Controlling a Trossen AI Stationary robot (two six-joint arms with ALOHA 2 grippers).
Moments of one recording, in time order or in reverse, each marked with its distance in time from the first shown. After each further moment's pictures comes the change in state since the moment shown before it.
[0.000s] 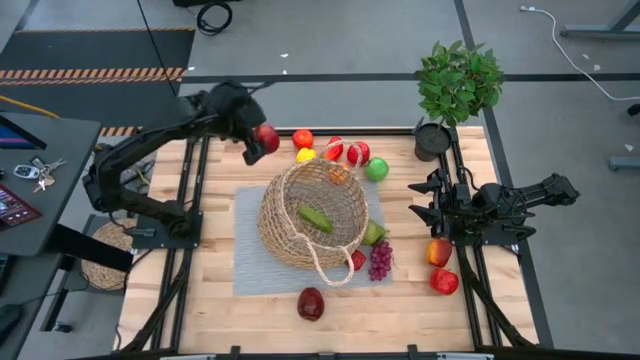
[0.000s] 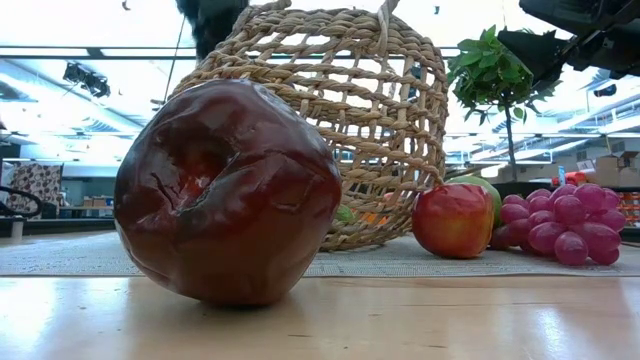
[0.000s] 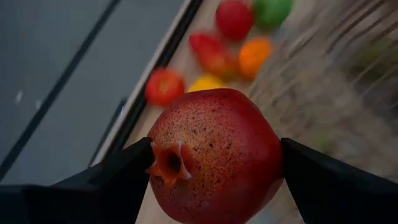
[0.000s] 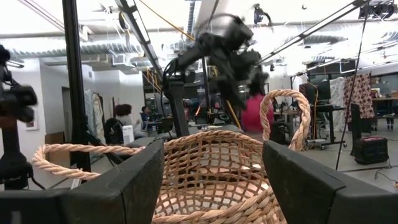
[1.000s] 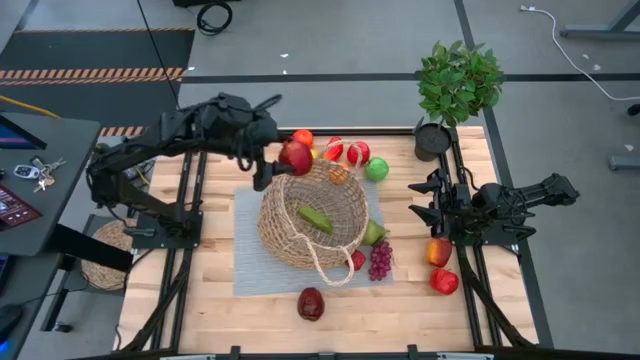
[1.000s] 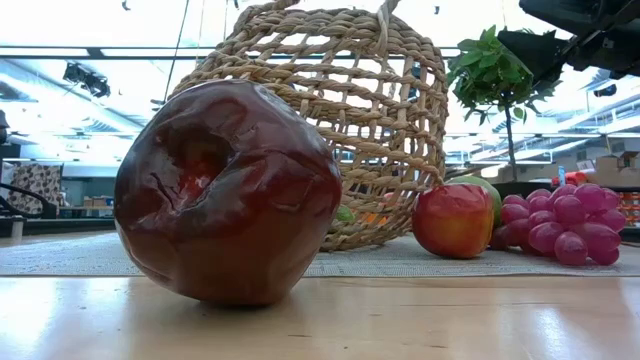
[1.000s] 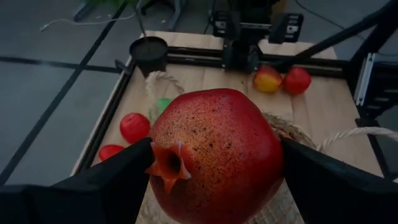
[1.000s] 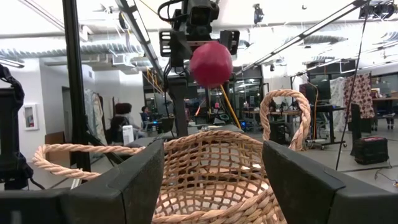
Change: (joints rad) left arm -0.393 0.063 0.268 0.094 0.003 -0.122; right arm 0.000 0.000 0.000 0.000 0.000 0.000
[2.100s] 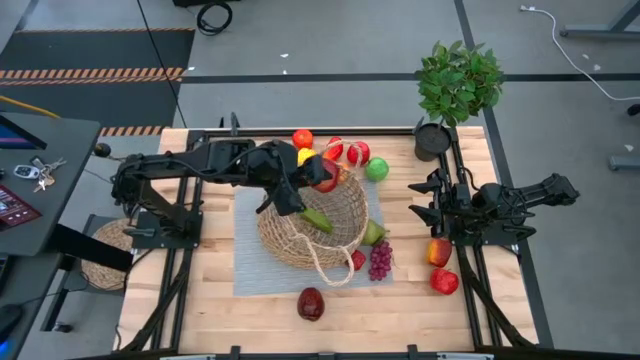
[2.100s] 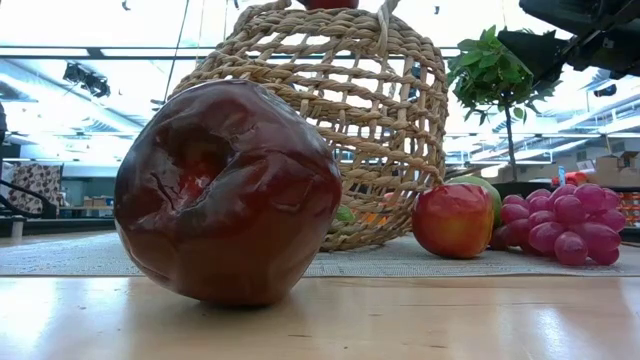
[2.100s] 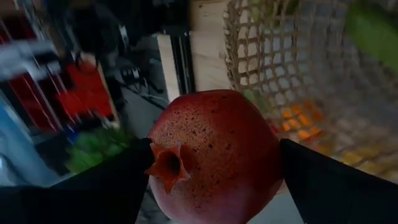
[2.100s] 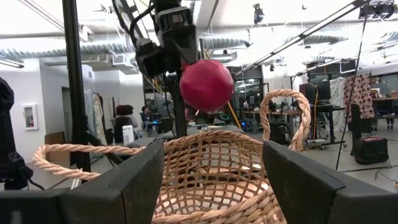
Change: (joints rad) left arm -0.200 0.174 -0.002 0.081 -0.265 1.653; right arm 0.000 0.000 0.000 0.000 0.000 0.000
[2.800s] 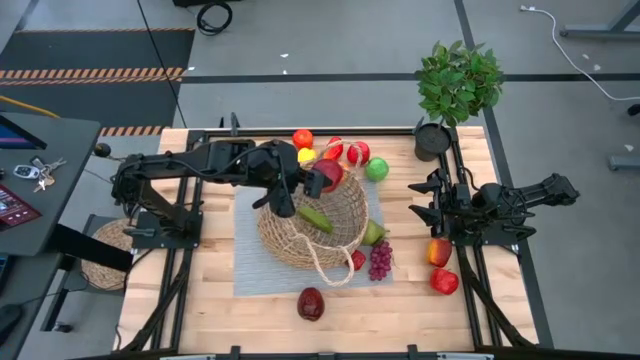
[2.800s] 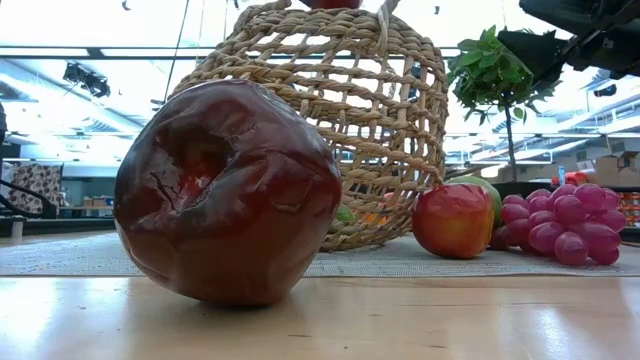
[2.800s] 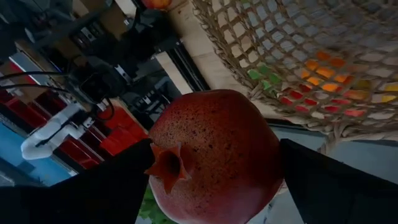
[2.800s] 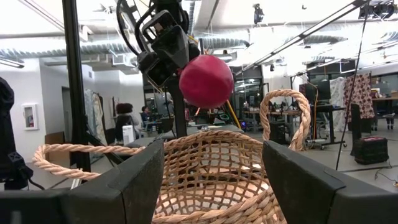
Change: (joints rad) left arm 0.006 0.000 0.000 0.003 0.002 0.387; right arm 0.000 0.000 0.000 0.000 0.000 0.000
